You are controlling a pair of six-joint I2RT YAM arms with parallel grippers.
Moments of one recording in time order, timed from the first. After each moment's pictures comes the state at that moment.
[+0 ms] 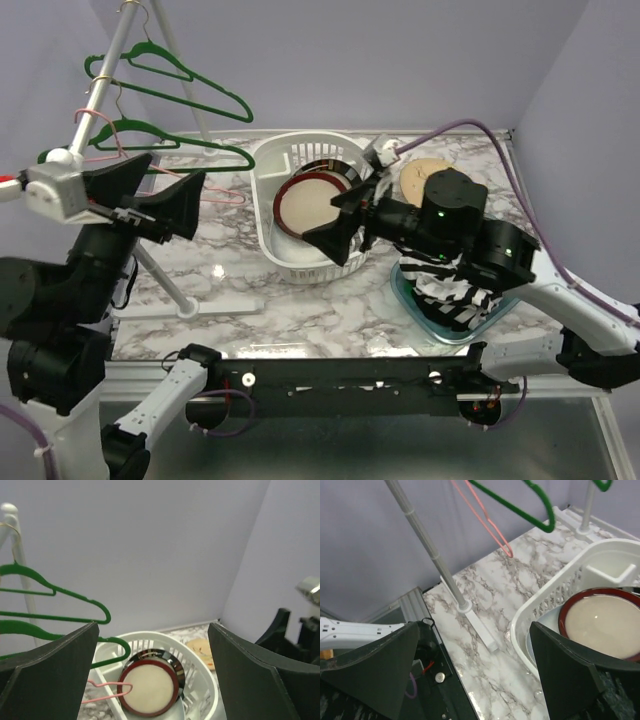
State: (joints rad) left arm -0.30 0.72 1.70 -0.58 0.08 -0.21; right arm 1.14 1.29 1.64 -0.46 0.02 0.21
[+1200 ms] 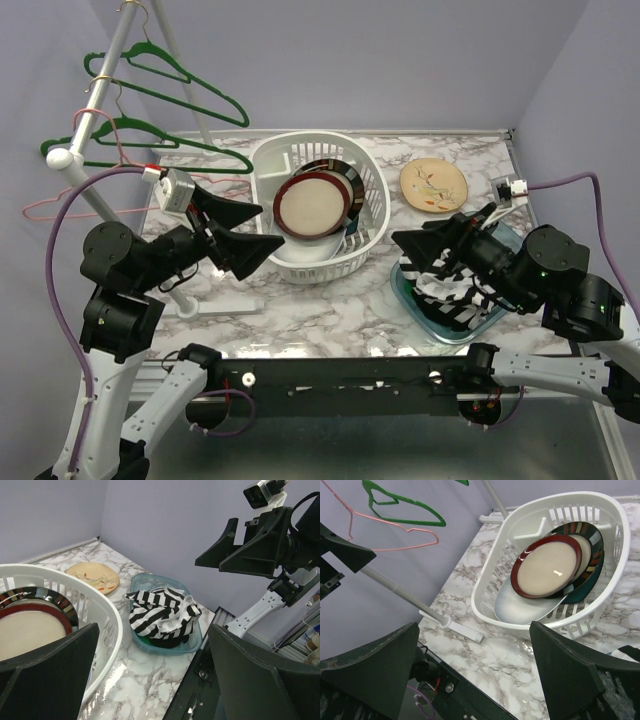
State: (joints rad) left arm -0.30 0.68 1.20 -0.35 0.71 -0.46; right arm 1.14 0.76 1.27 -0.59 0.46 0.56
